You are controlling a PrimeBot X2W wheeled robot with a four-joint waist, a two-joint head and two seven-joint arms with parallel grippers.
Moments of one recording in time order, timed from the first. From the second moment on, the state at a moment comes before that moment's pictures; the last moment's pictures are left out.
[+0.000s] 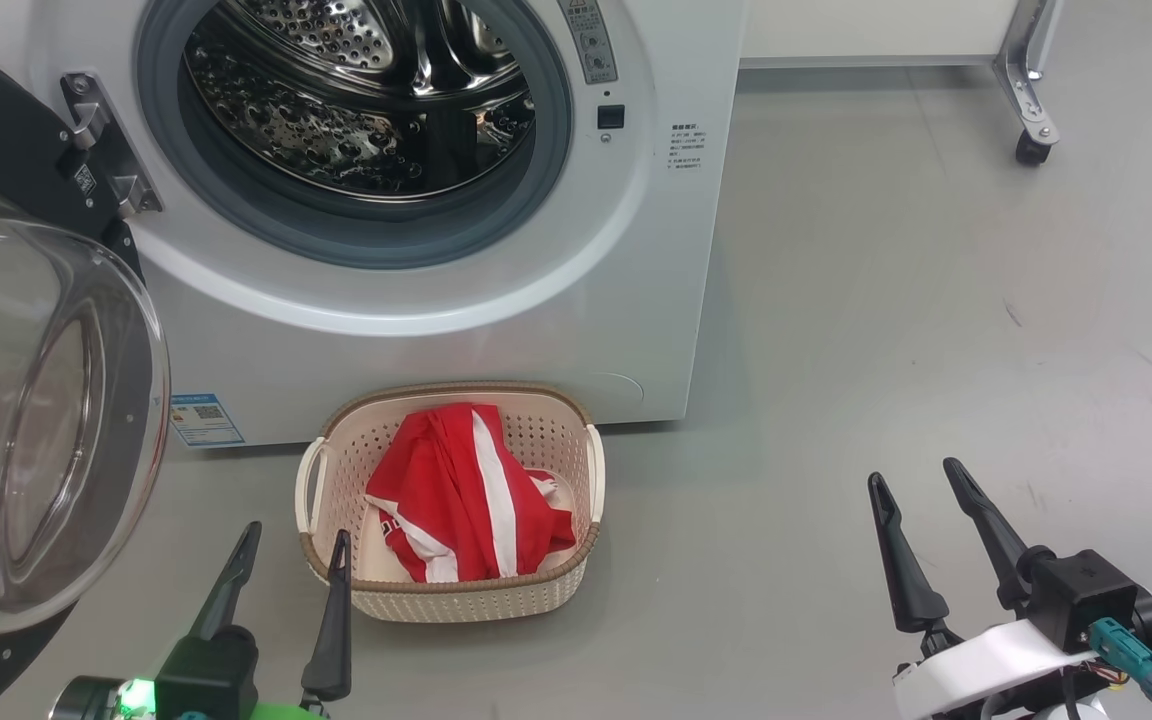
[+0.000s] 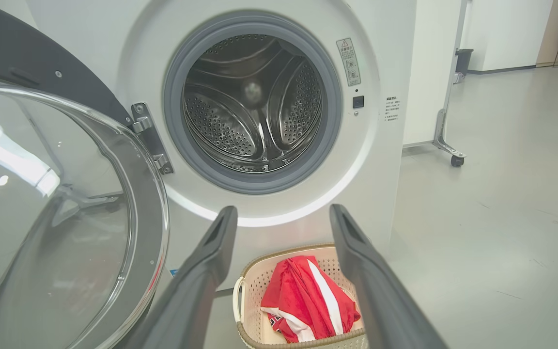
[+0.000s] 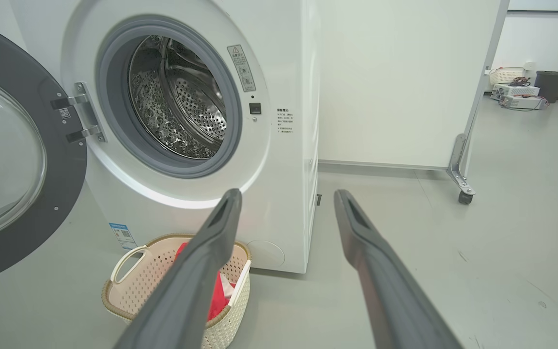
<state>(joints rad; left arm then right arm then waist) 0.17 0.11 -0.22 -0.14 -0.19 0.11 -0.08 0.11 -0.12 0.19 0.00 0.28 0.04 -0.19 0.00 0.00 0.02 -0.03</state>
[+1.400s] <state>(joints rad) 0.17 0.10 -0.23 -0.17 -0.18 0.11 -0.07 0.14 -0.15 0.16 -0.04 0.28 0.02 -0.19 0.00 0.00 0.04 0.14</state>
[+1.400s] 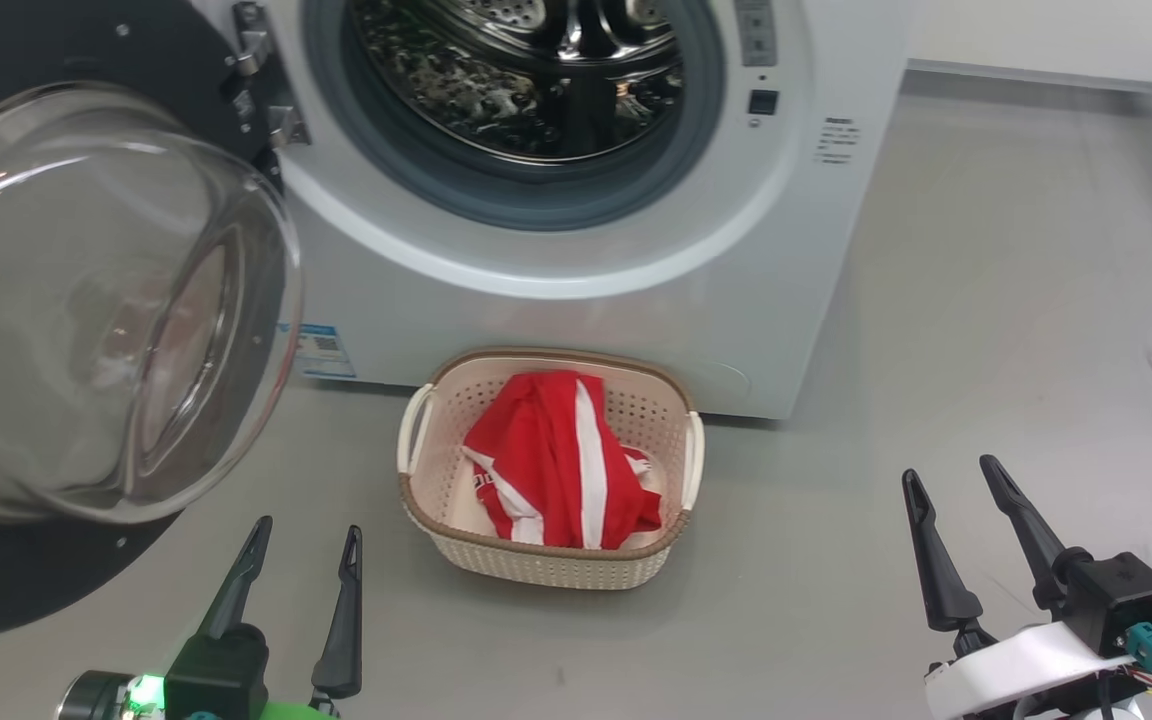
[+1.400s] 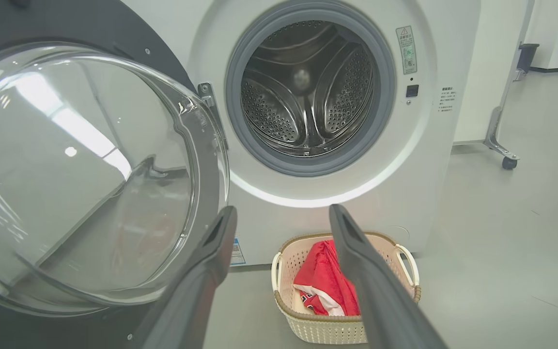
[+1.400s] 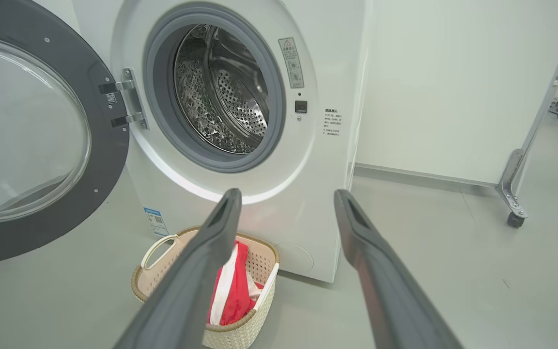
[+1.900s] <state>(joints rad) 0.17 0.09 -0.22 -0.16 -0.18 0.11 -0.08 0.15 -0.16 0.17 -0.05 0.28 0.03 -0.17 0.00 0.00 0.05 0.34</state>
